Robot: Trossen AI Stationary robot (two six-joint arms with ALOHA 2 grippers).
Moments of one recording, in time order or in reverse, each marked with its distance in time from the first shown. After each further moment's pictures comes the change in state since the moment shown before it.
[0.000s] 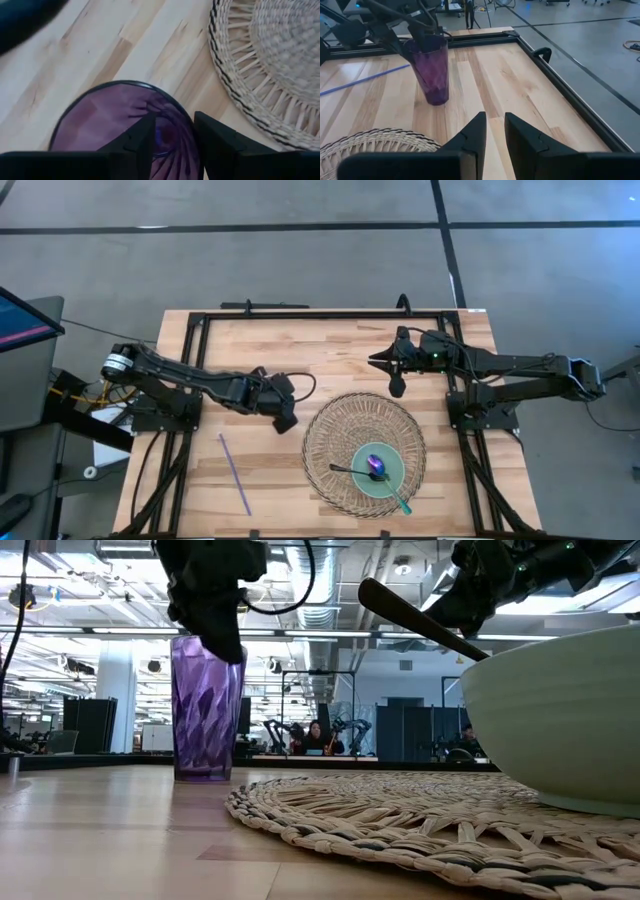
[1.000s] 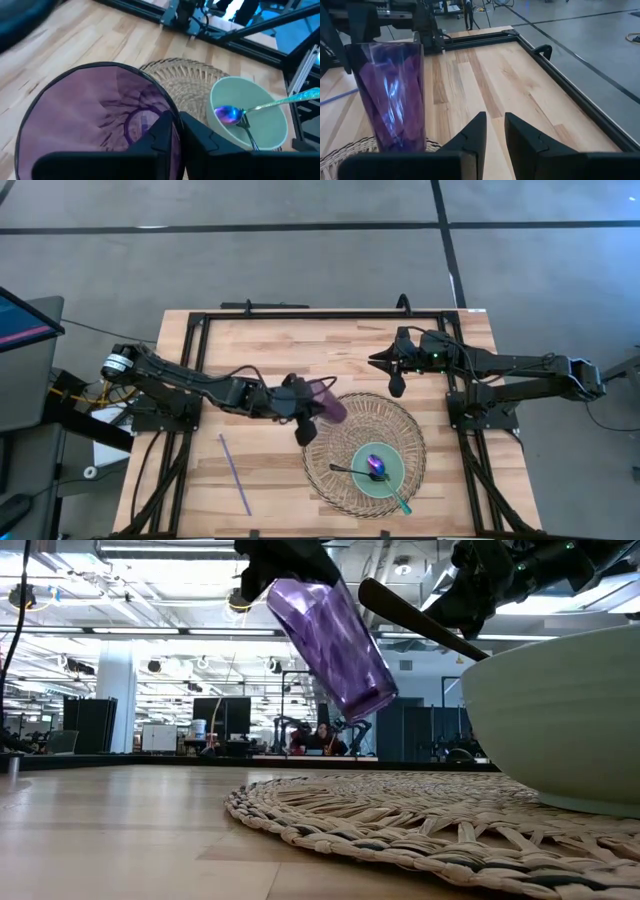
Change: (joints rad) left arm -0.029 0.001 -0.028 0.656 0.116 0.198; right arm 0.000 0.000 0.000 0.002 0.000 0.052
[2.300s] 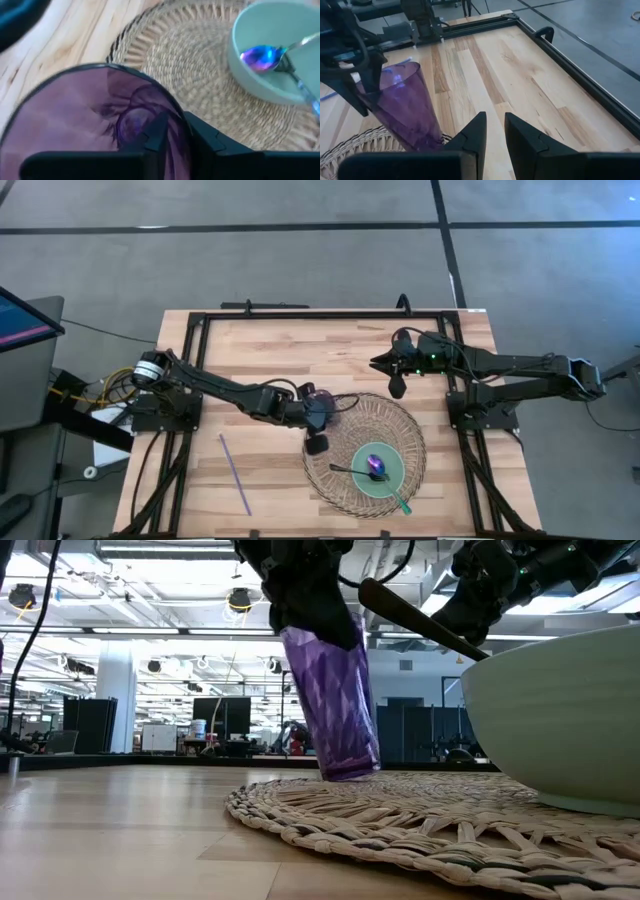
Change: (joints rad) left arm 0.008 0.247 0.173 -0.195 0.063 0.150; right arm 0.001 0.001 0.000 -0.063 0.000 0.053
